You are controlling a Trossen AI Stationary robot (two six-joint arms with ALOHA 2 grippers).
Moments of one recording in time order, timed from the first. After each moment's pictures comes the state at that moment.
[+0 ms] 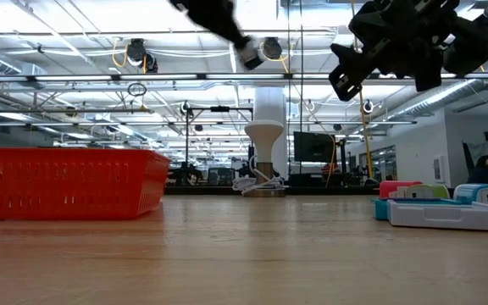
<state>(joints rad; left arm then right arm) 0.00 1.61 1.50 -0.64 -0.16 0.42 -0.31 1.15 0.38 0.77 -0.90 0.41</state>
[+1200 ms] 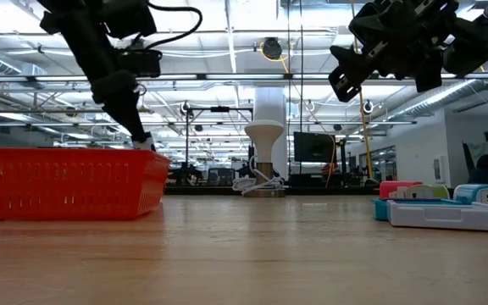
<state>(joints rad) 0.16 1.21 0.77 -0.57 -0.24 -0.09 -0.31 1.15 0.38 0.76 -0.89 0.37</state>
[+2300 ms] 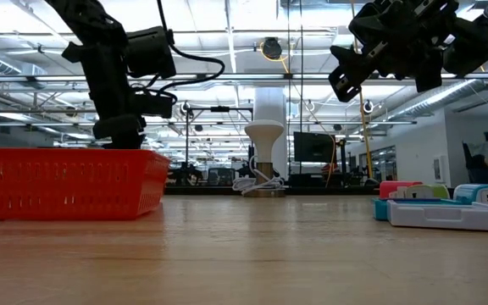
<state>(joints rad) 0.16 1.47 0.77 -0.52 -0.17 -0.09 -0.31 1.15 0.38 0.75 -0.89 0.37</state>
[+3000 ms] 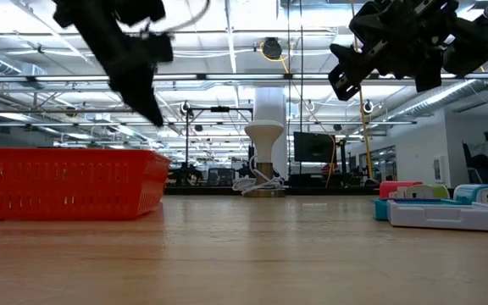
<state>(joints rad) 0.16 1.26 0.85 -0.53 -0.15 -0.05 -0.31 1.15 0.38 0.77 -0.89 0.37</state>
